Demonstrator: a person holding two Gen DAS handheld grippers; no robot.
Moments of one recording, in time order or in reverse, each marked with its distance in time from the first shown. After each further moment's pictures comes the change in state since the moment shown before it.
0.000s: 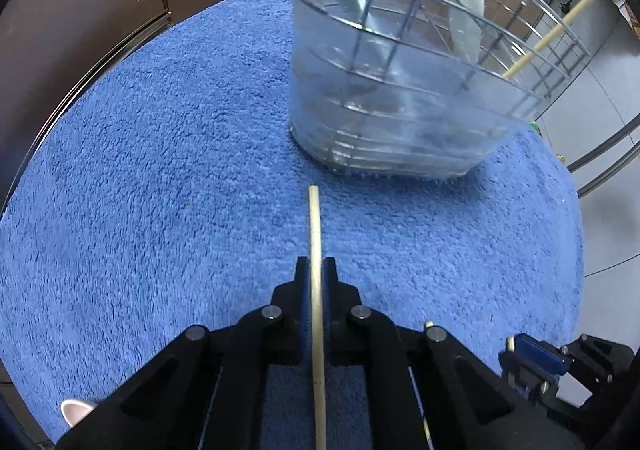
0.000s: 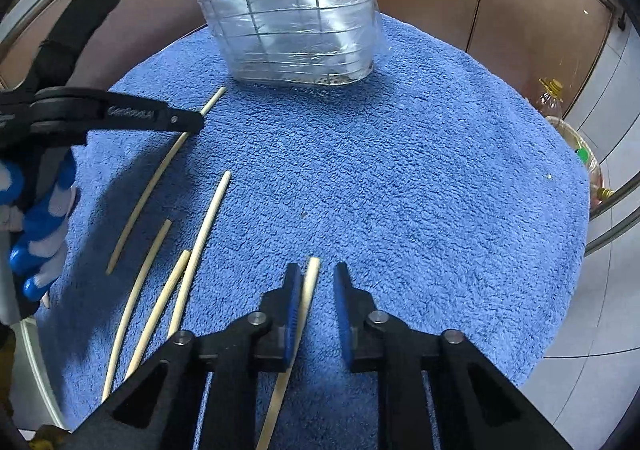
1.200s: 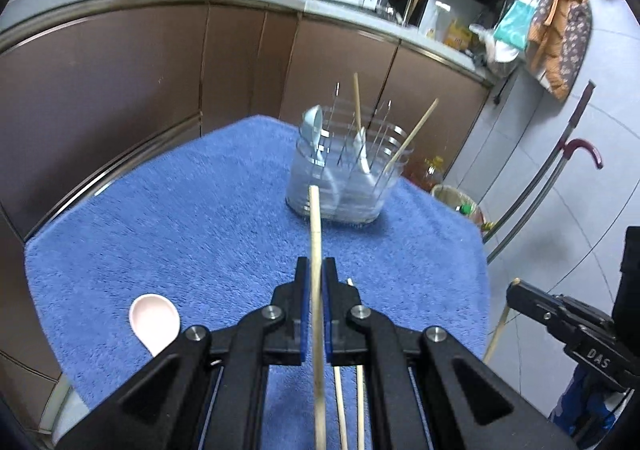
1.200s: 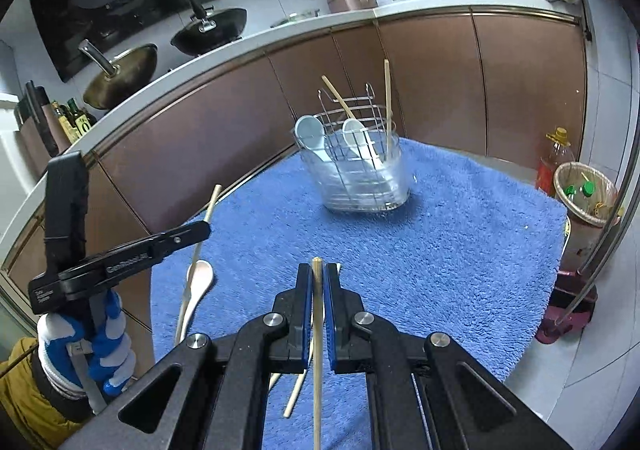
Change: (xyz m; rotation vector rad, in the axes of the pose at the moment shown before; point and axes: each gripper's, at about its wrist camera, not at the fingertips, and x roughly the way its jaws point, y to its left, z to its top) left arm -0.185 0.012 -0.115 -0.045 -0.451 -0.106; right arm -0.154 0.016 -0.038 0.073 -0.438 0.243
